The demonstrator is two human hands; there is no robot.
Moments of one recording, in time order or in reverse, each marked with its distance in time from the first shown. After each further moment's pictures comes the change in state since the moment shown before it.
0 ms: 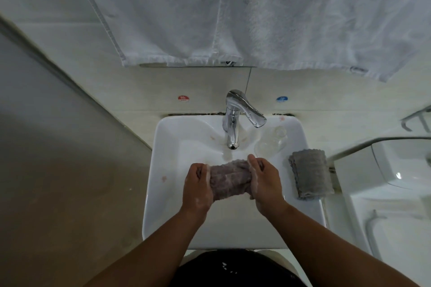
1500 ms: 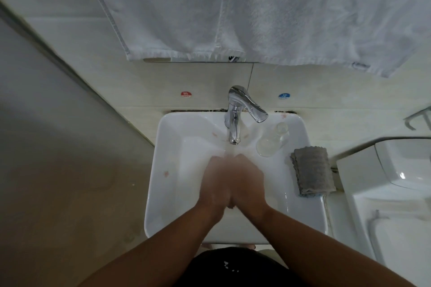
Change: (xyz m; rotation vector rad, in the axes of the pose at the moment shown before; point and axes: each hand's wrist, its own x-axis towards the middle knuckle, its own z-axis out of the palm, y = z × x) left_hand -0.025 0.017 0.019 -0.361 -0.268 -0.120; right_hand -0.037 -0.012 0.027 -0.442 -0.035 -0.376
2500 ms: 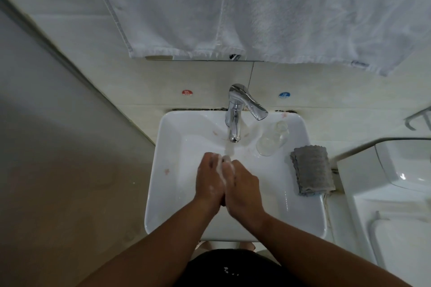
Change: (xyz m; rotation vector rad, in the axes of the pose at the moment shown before) left_hand 0.010 0.001 -0.006 0.285 0.140 0.082; right_hand -0.024 -0.001 0.001 -0.098 -0.093 -0.100
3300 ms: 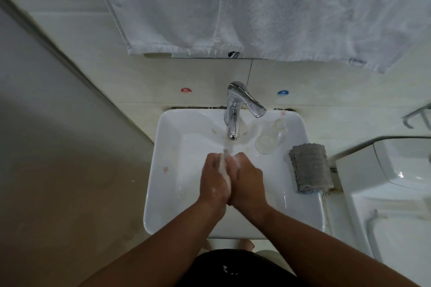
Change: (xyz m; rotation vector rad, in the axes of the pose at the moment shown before) left_hand -0.027 0.018 0.012 -0.301 0.013 -0.173; right_hand 0.007 0.006 -0.012 -0.171 0.023 -0.151
